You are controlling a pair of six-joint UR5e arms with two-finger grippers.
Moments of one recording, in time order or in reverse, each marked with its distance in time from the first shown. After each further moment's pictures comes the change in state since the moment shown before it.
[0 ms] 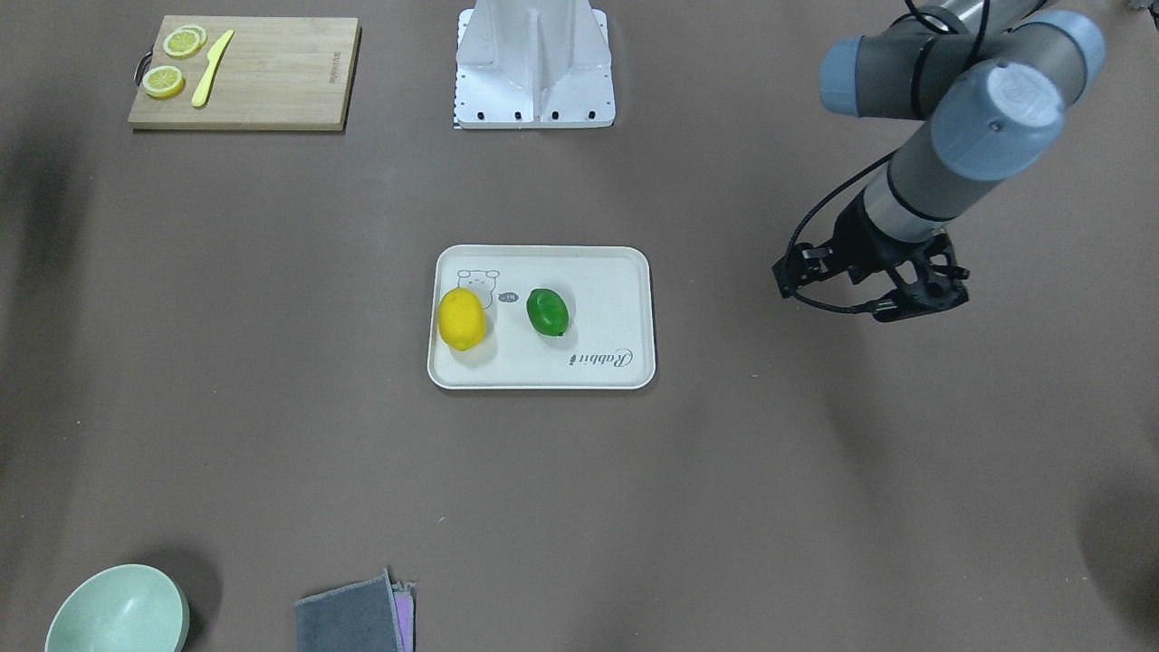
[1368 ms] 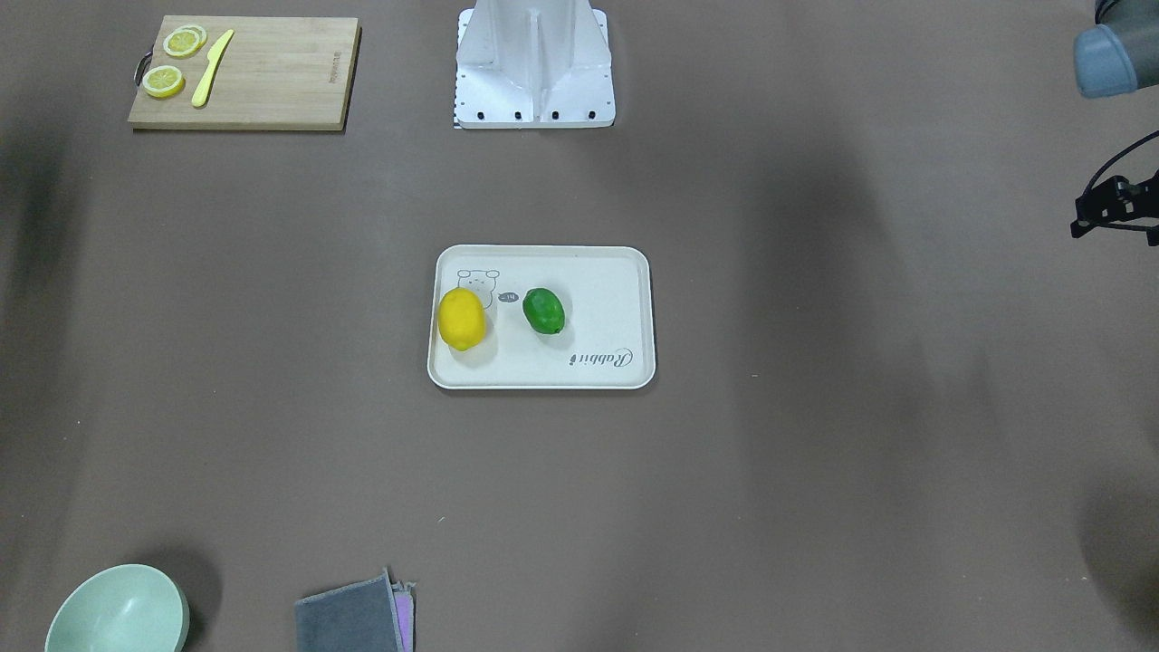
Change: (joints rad) left arm -0.360 0.495 0.019 -0.144 -0.006 0.862; right arm 0.003 0.008 -0.043 -0.014 0.017 0.005
